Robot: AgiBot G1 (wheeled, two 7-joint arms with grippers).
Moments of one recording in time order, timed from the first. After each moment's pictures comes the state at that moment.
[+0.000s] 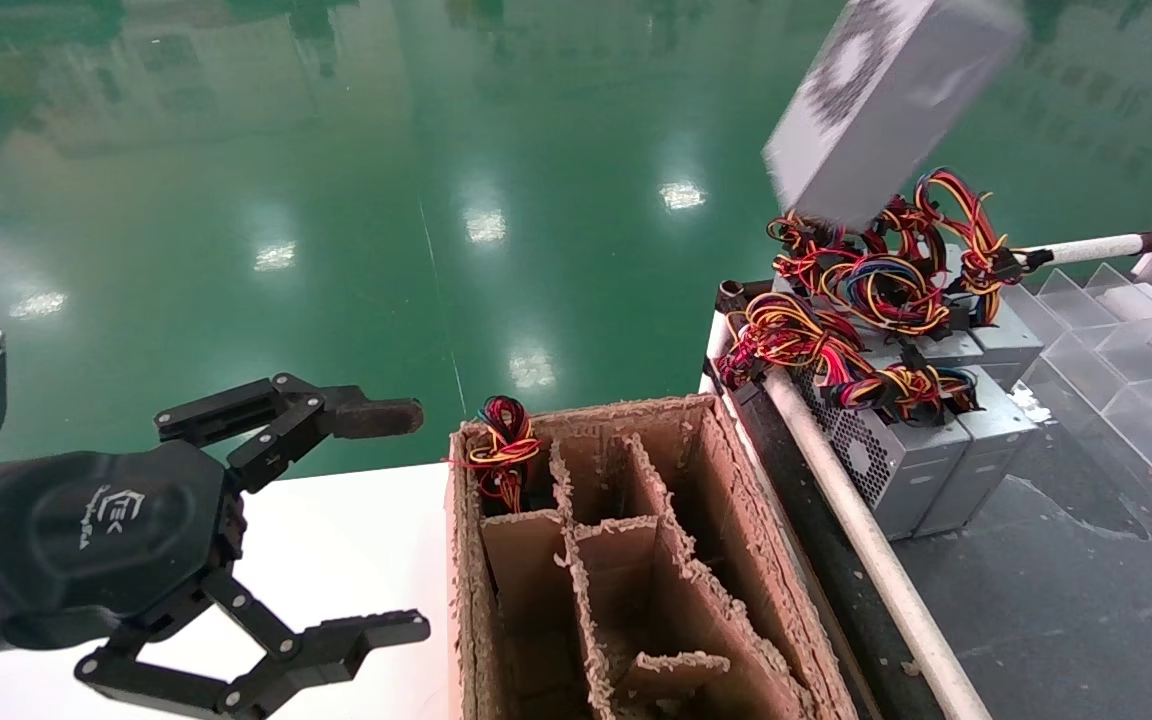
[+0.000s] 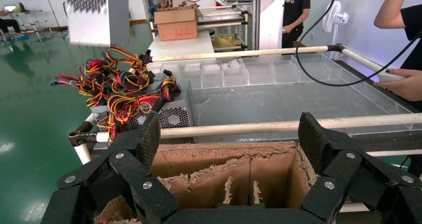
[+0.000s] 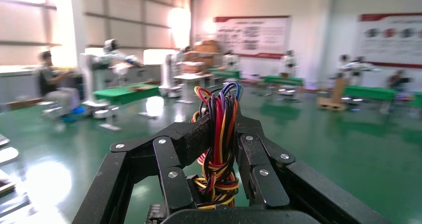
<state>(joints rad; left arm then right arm) -1.10 0.58 0.37 -1.26 0.67 1.46 -0.14 1.96 -0.79 -0.37 0.40 -1.04 -1.33 0.26</state>
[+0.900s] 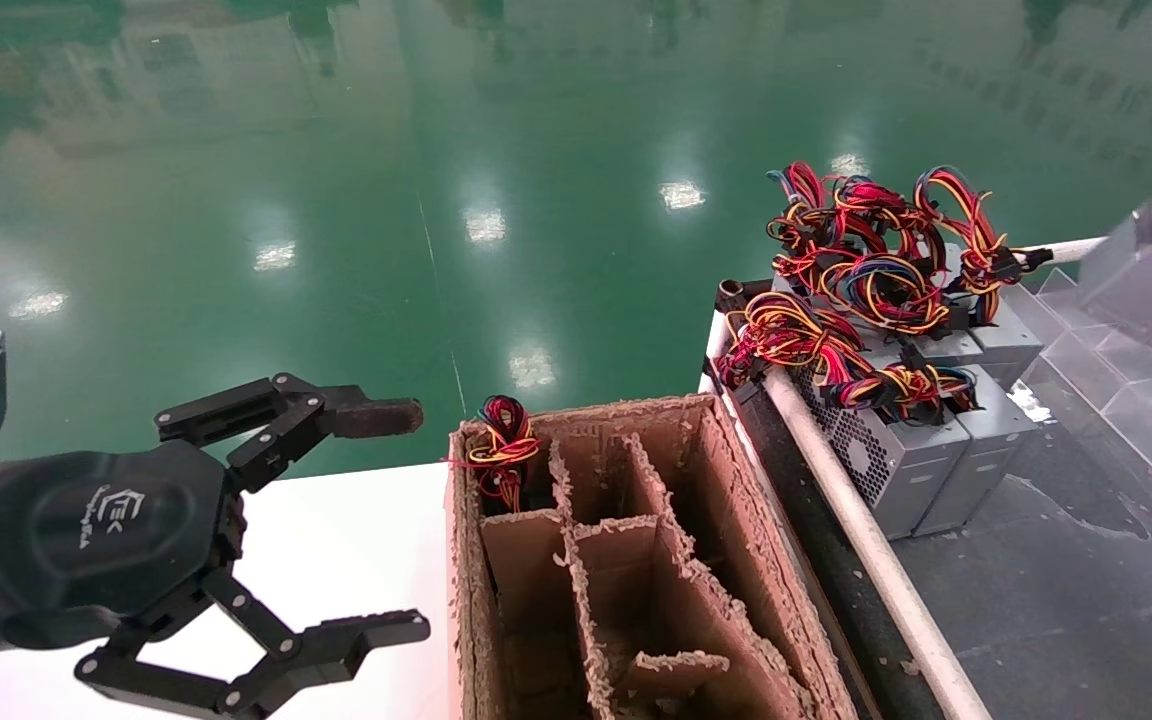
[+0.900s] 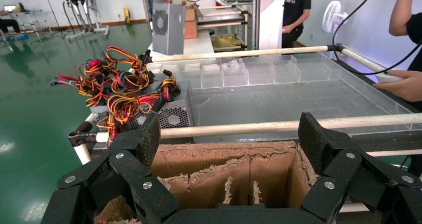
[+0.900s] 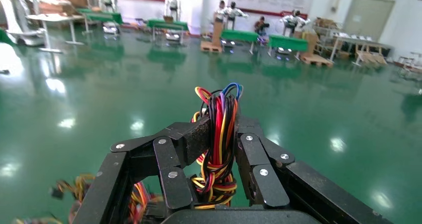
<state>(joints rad) -1.10 0.58 0.37 -1.26 0.67 1.46 -0.14 2.09 -0.56 -0.45 0.06 -1.21 -1.30 -0.01</state>
